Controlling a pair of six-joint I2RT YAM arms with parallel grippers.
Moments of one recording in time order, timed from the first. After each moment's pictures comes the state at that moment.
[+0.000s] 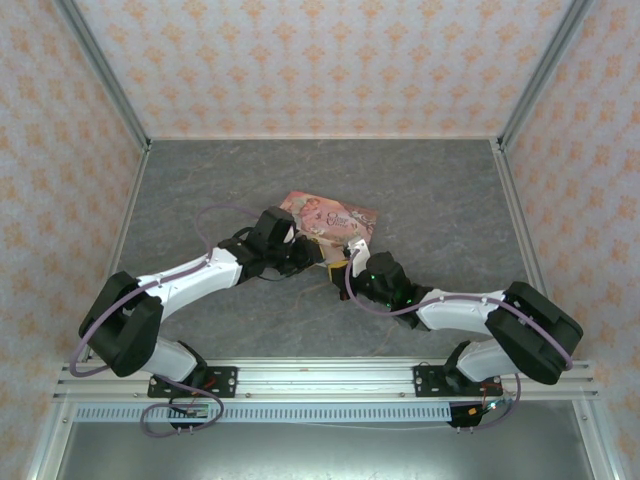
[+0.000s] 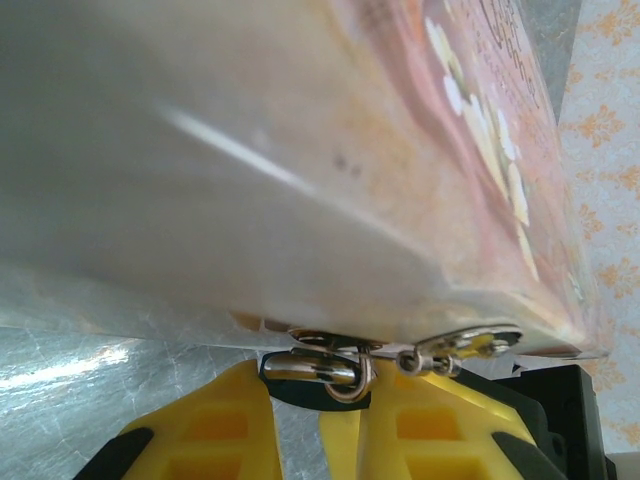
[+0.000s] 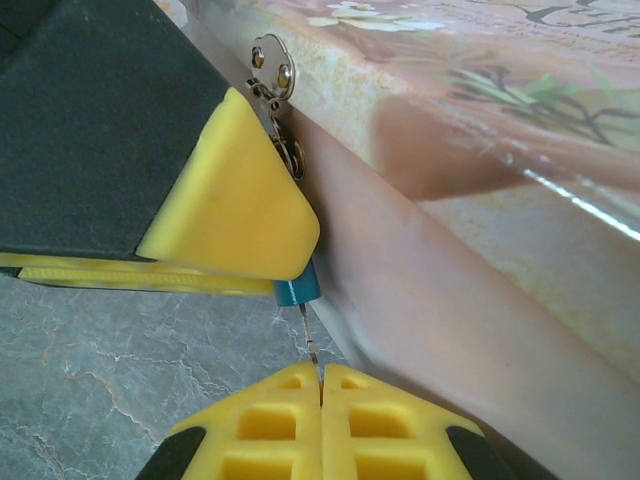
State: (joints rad) left arm -0.60 1.45 0.85 -0.20 0.34 -1.04; right arm 0.83 1.36 0.41 0.54 -0.07 0.32
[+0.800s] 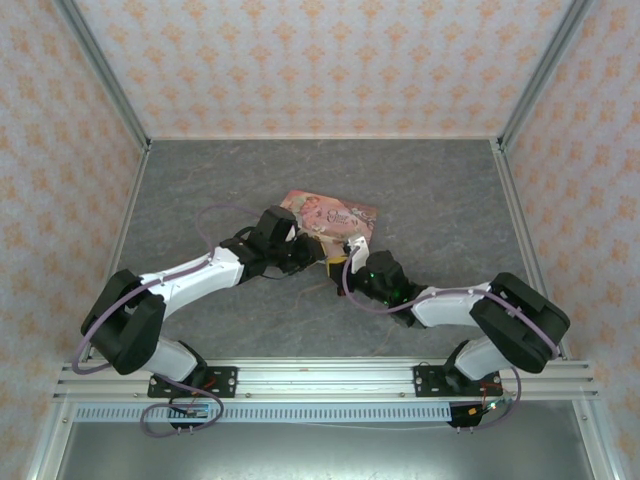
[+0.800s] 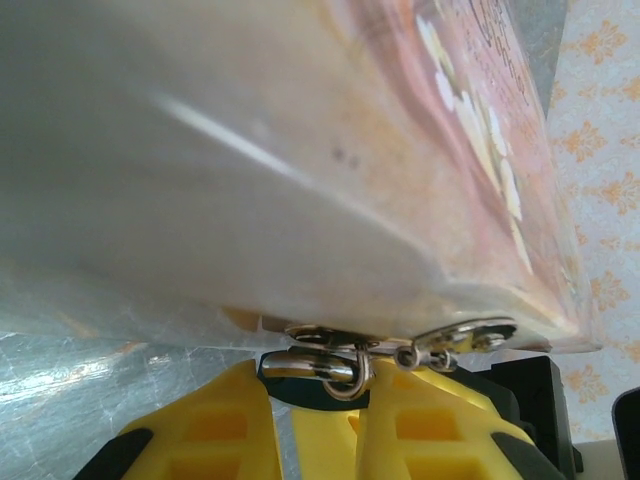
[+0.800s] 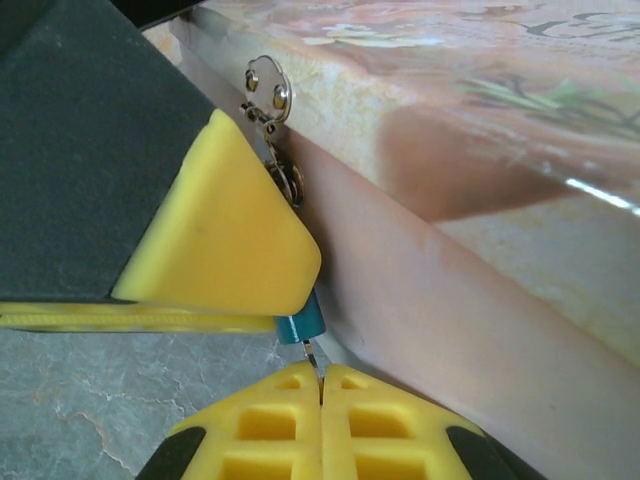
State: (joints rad) left arm -0.60 1.46 0.86 -0.16 0.34 -1.08; right arm 0.80 1.45 0.41 0.69 -0.09 0.35
